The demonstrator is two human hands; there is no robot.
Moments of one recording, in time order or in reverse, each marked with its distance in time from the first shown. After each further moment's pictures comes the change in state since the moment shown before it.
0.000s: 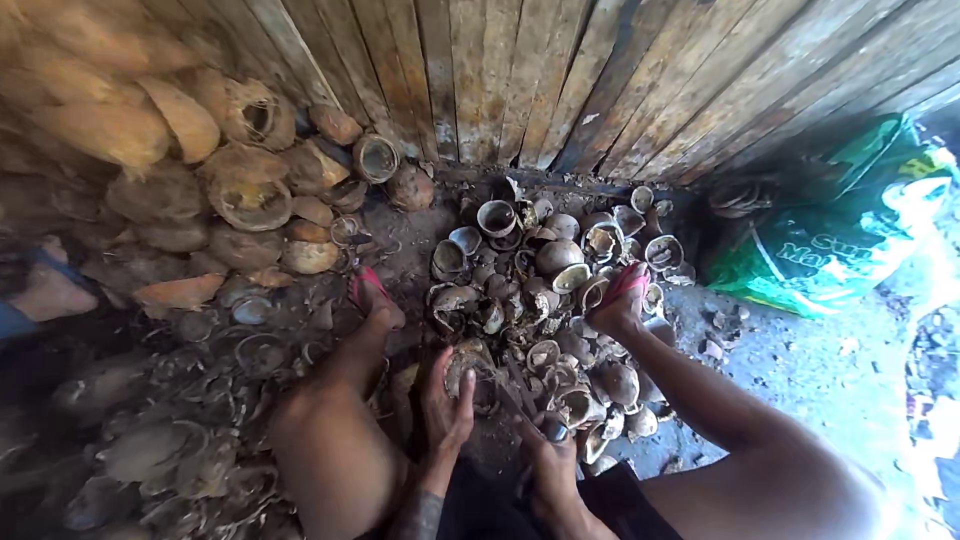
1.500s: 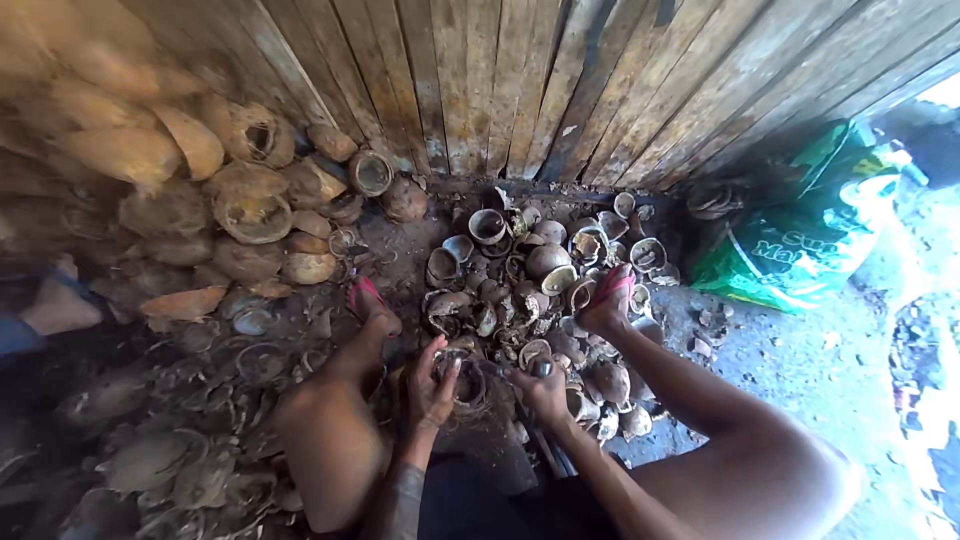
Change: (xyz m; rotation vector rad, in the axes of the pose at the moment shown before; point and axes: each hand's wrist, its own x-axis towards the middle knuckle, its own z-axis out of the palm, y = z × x) left_hand 0.020 -0.015 -0.011 -0.073 -0.109 0.078; right_hand 0.095 -0.006 -0.009 -0.251 -0.224 -0.336
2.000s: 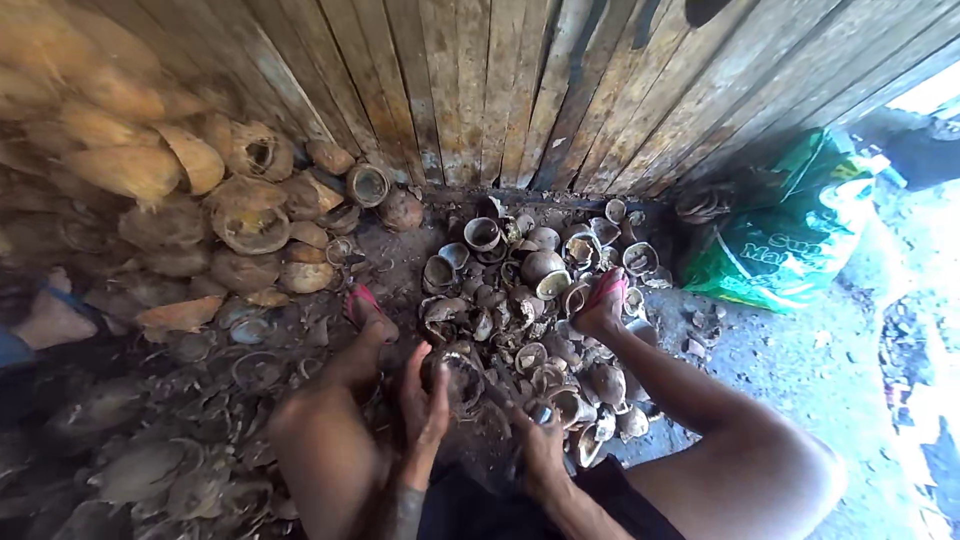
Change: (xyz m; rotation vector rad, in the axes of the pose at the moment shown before) left_hand -0.009 0.033 -0.003 -0.006 0.123 -0.073; right_hand -0.076 -0.020 0.015 0.279 0.207 0.313
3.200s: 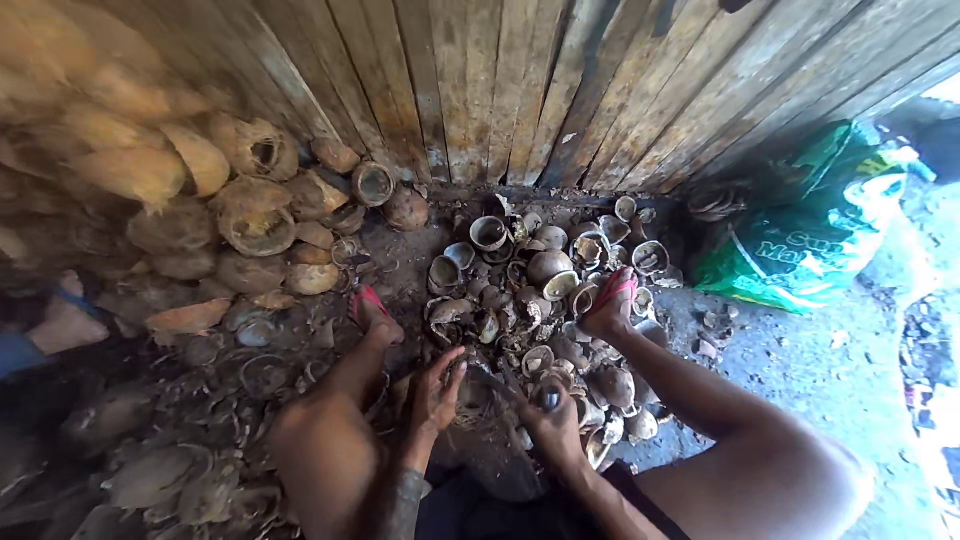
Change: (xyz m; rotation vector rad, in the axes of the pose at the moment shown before) left_hand 0.025 -0.029 0.003 -0.002 -0.333 -0.001; right_hand 0.034 -0.024 -0.012 -0.385 -0.201 -0.394
